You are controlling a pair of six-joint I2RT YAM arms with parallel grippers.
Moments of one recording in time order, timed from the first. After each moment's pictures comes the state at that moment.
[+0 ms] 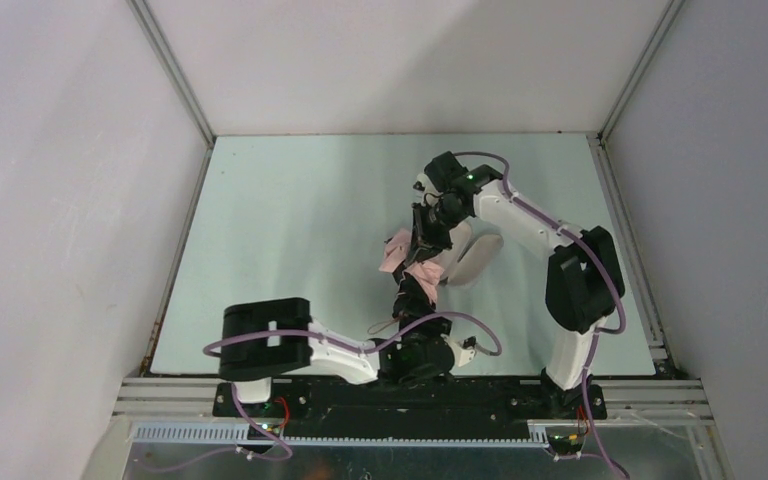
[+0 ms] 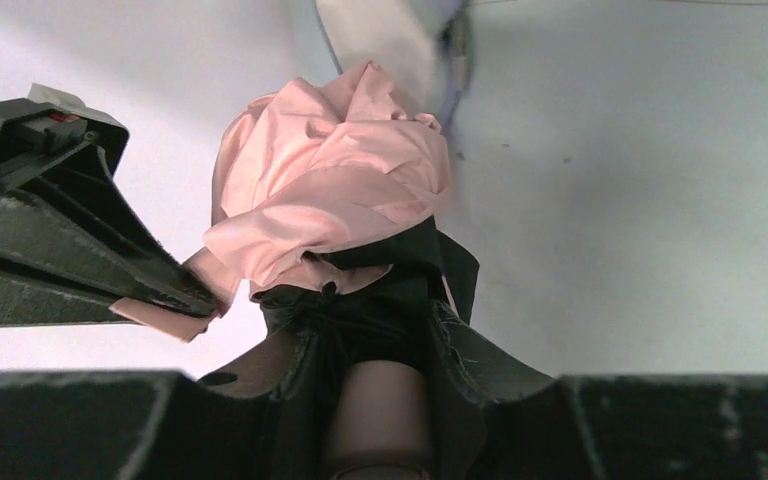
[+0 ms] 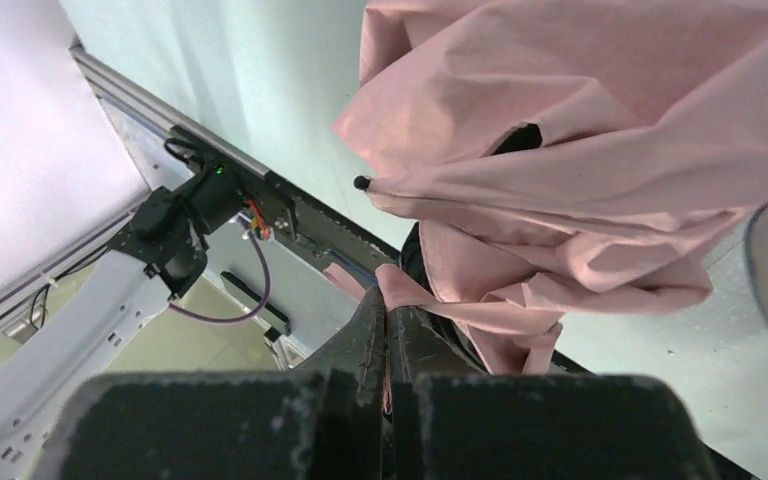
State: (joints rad) left arm -1.48 1.76 0.75 0.35 -0.96 0.89; right arm 0.57 1.84 1.55 -0.93 -0.58 0.60
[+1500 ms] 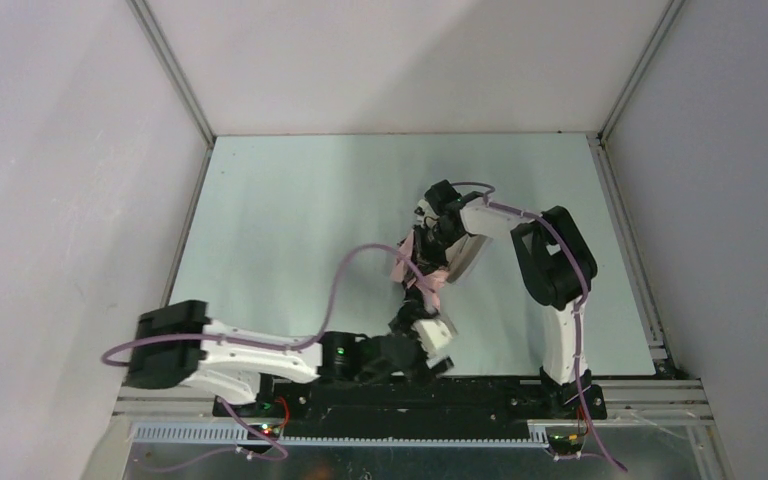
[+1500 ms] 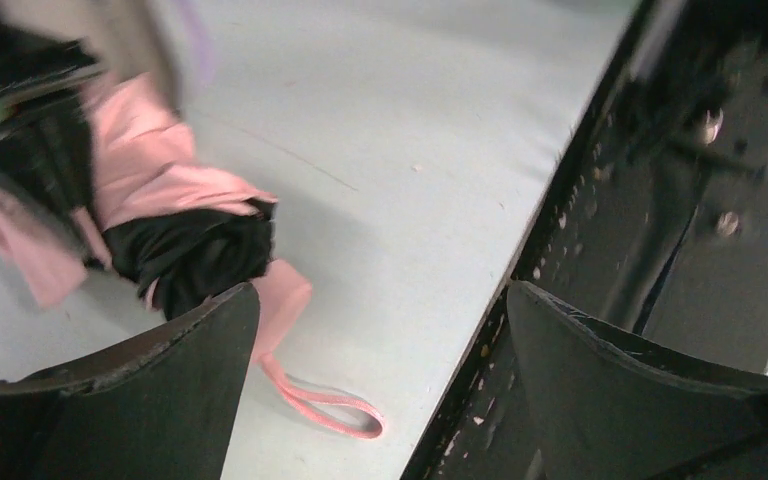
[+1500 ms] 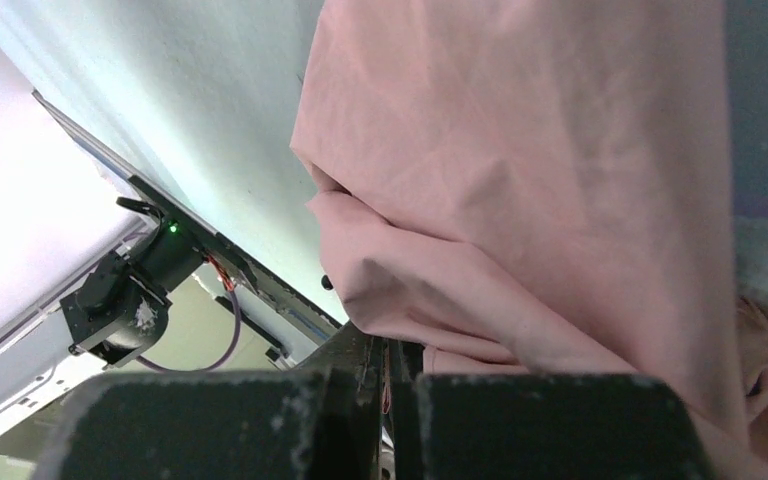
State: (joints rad) left arm -1.51 1.40 0.68 0.16 -0.41 -0.05; right arm 0.52 2.07 1.38 -0.64 -0.64 0.59
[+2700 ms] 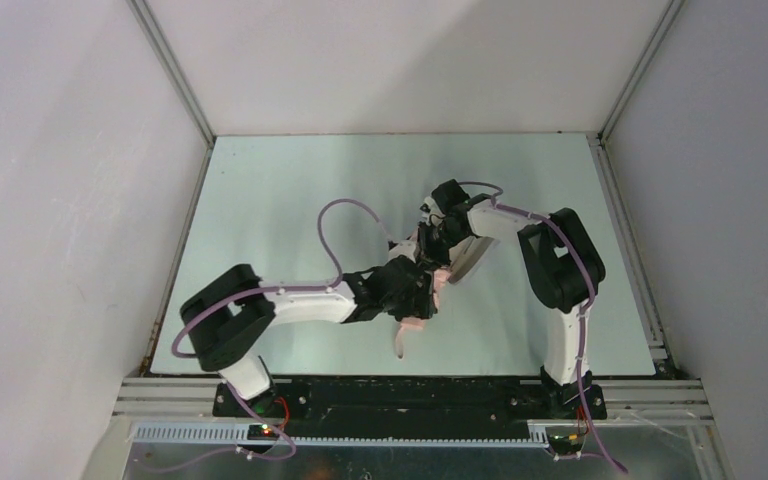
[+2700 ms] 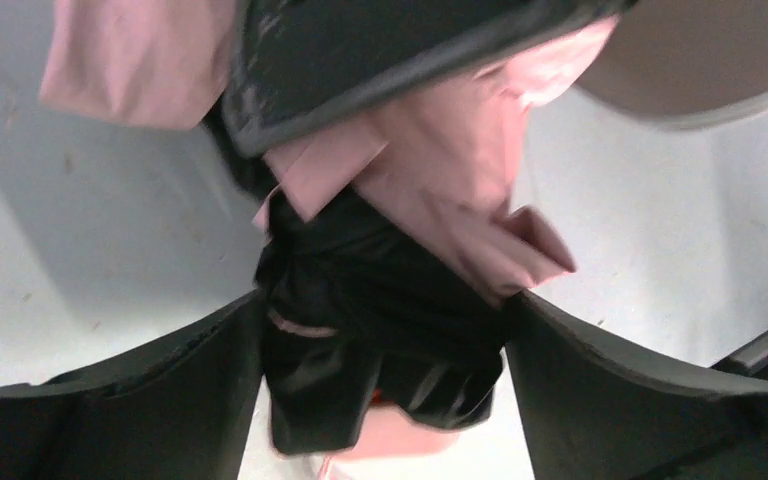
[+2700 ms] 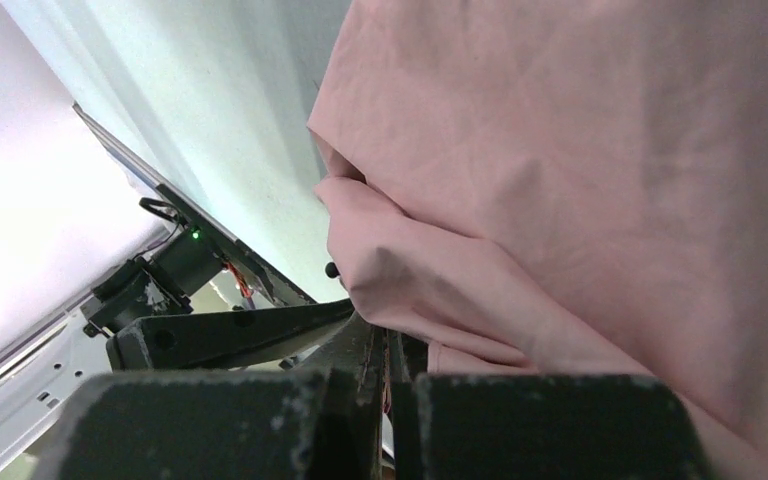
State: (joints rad) left arm -1.01 1.60 0.80 -0.04 -0.15 -0.79; right arm 0.49 2.02 1.32 -0.55 -0.67 0.63
